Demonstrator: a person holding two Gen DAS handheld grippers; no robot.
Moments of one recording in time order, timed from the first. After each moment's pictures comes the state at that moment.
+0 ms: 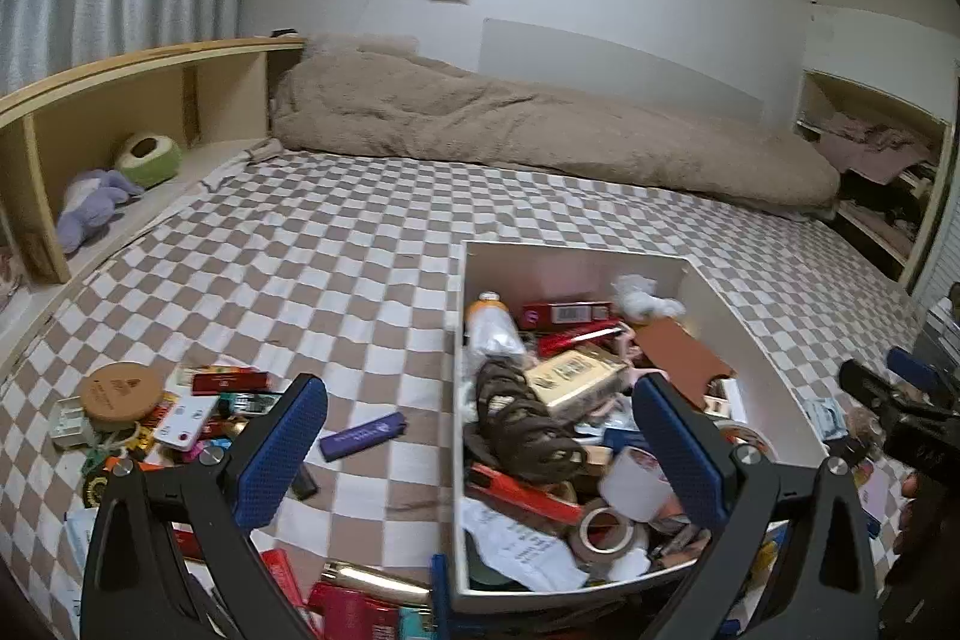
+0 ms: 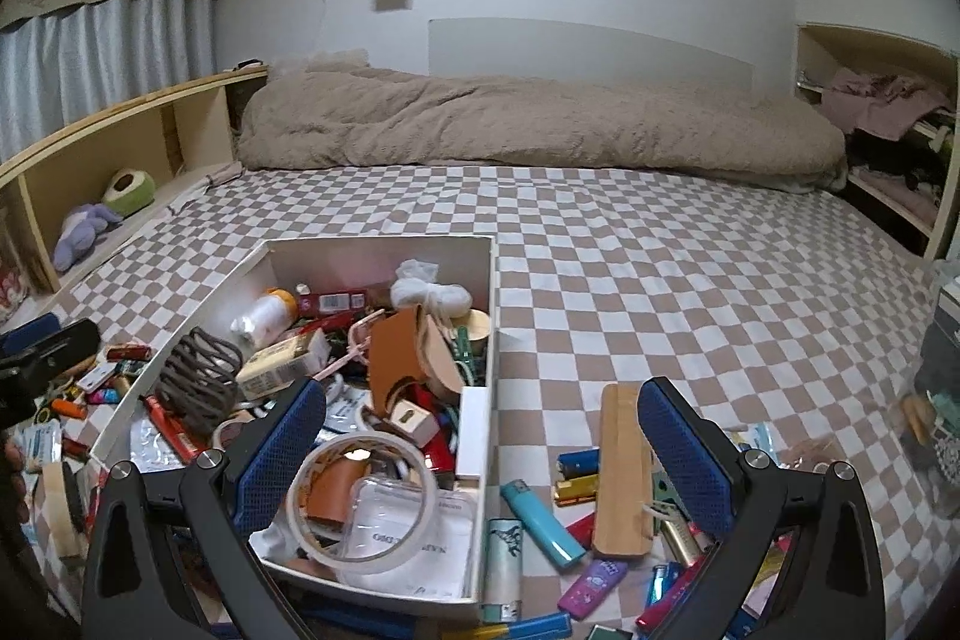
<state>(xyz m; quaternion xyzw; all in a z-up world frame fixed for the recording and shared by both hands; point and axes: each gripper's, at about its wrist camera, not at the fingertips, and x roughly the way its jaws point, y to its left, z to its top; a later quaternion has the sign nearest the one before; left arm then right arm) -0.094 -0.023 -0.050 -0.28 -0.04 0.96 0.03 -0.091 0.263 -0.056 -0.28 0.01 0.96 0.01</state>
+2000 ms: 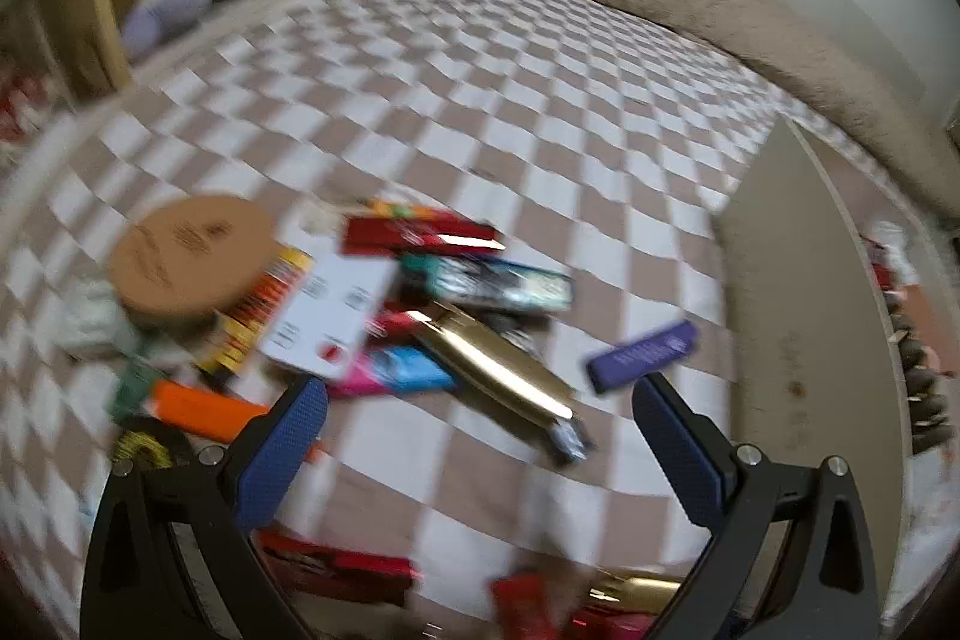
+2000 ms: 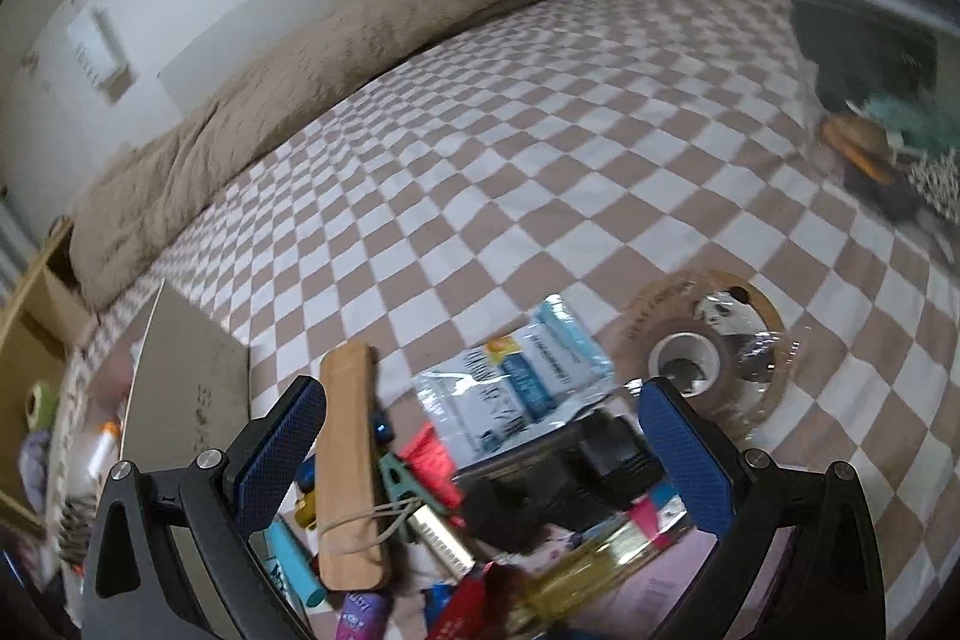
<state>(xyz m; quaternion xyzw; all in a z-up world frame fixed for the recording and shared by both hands) -0.167 -0.163 -0.161 -0.47 -0.12 0.87 -0.07 -0.104 0.478 -0.143 -0.35 0.28 0.88 0.17</state>
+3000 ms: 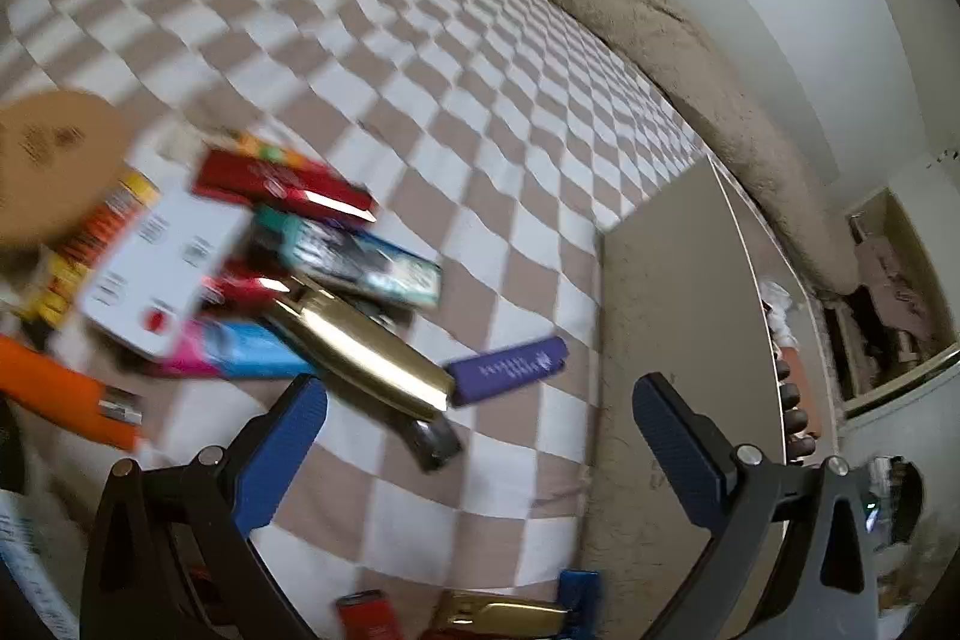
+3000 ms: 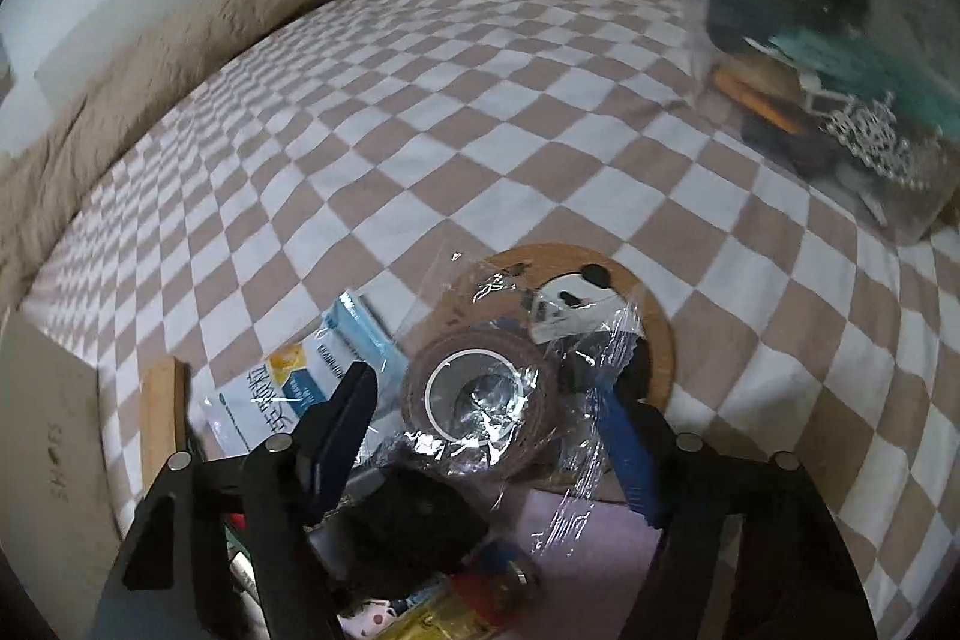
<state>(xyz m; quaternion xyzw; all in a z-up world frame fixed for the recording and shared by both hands) -0.181 -0.169 -0.167 -0.45 -0.27 0.85 0.03 -0.113 0.499 -0.181 -0.42 0.24 0.82 0.29</state>
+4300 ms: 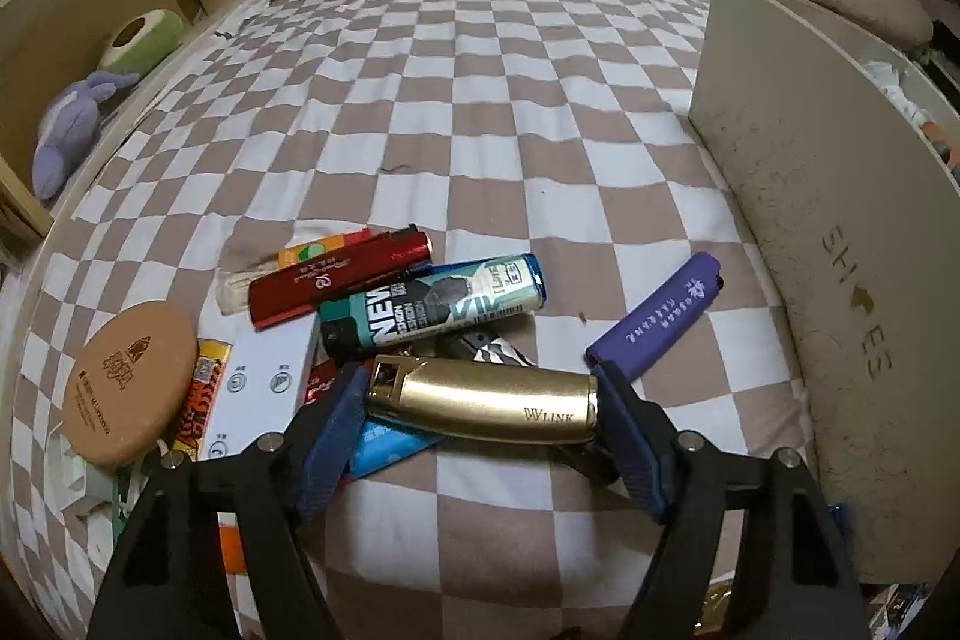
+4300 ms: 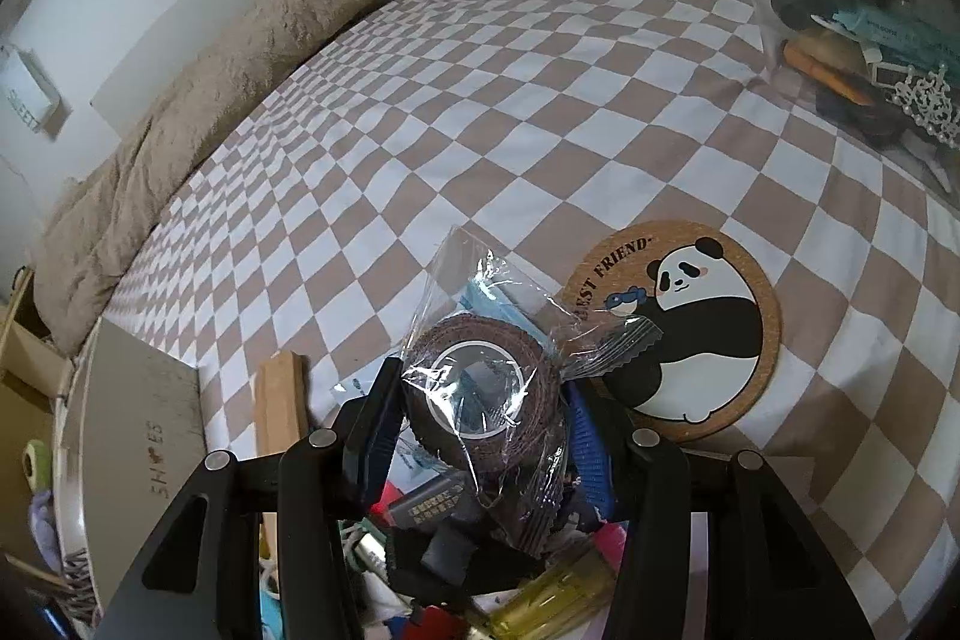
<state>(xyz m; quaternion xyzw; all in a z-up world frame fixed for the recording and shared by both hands) -0.203 -0.145 -0.185 -0.48 0.06 0.88 -0.02 -0.113 0.499 -0.171 -0.39 0.32 0.84 0.21</state>
